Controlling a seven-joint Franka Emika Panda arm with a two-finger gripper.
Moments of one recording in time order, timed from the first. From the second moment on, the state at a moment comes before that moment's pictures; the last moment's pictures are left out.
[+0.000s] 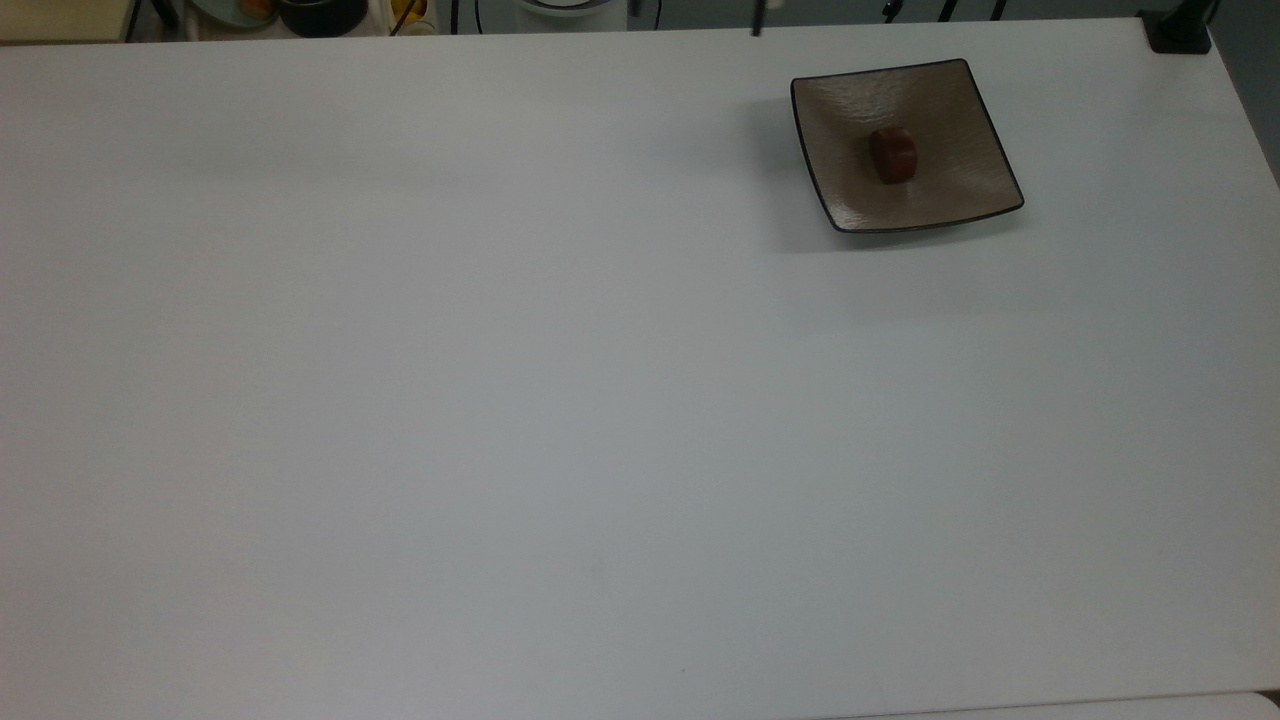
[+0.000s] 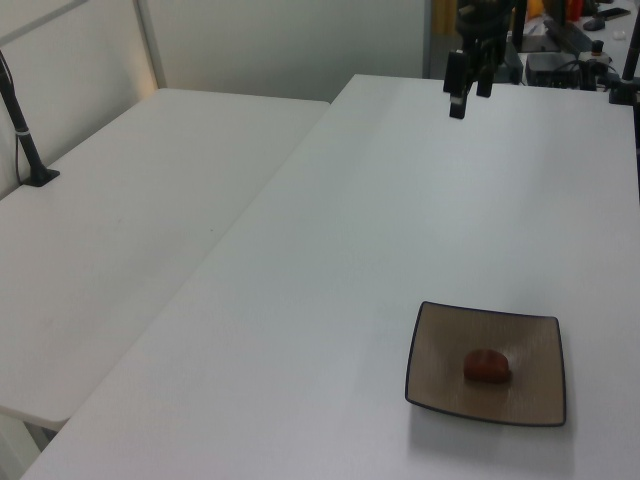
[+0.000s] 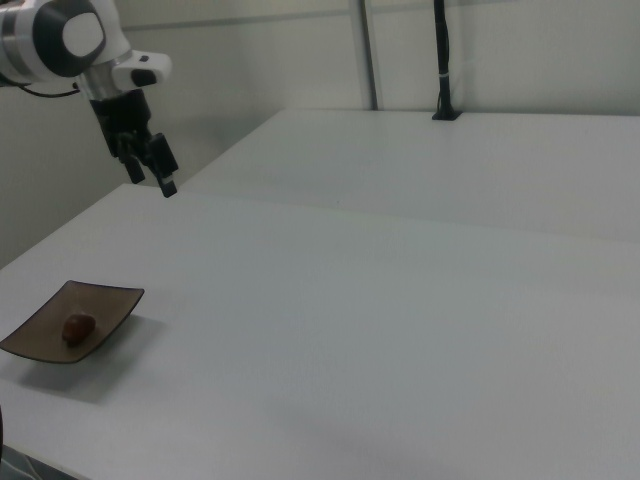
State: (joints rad) arm 0.20 -0.01 0.12 -1.62 -0.01 1.66 0.45
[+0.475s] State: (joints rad) arm 0.13 -0.04 0.05 -1.63 0.04 1.66 0.11
